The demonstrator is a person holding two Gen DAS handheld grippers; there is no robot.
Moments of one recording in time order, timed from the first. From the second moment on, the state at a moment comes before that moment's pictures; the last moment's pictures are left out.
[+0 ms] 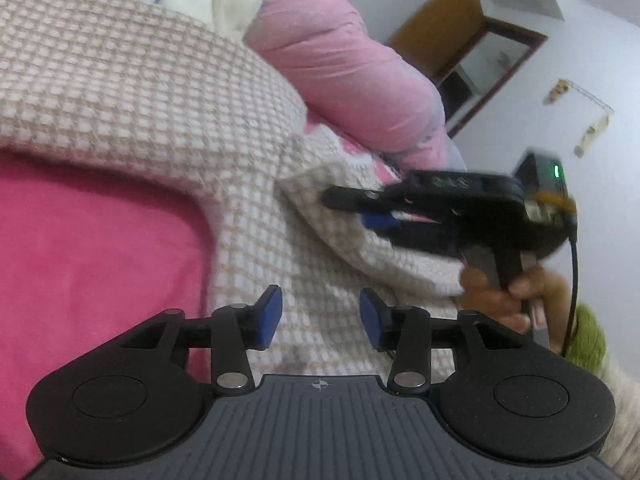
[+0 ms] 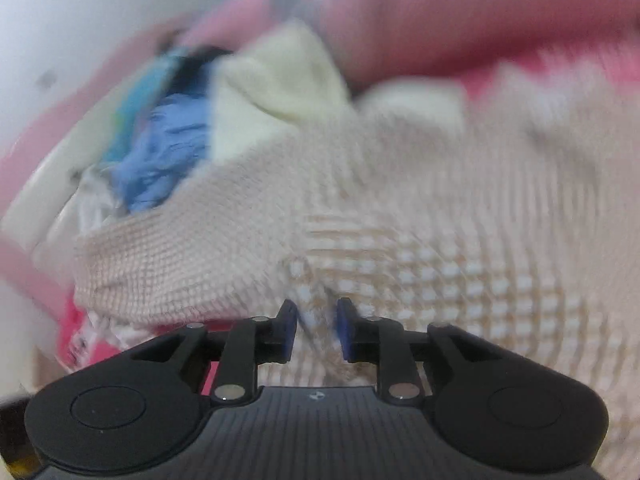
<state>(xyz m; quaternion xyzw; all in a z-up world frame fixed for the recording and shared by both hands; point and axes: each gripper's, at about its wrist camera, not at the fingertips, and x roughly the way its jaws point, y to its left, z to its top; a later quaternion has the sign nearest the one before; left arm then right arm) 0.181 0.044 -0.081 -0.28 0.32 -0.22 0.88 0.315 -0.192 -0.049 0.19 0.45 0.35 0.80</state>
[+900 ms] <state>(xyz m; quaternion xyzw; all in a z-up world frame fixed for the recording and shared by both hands) 0.216 -0.015 -0.078 -0.18 0.35 -0.09 0.91 0.235 -0.435 -0.042 -0.03 0.33 0.06 0.94</state>
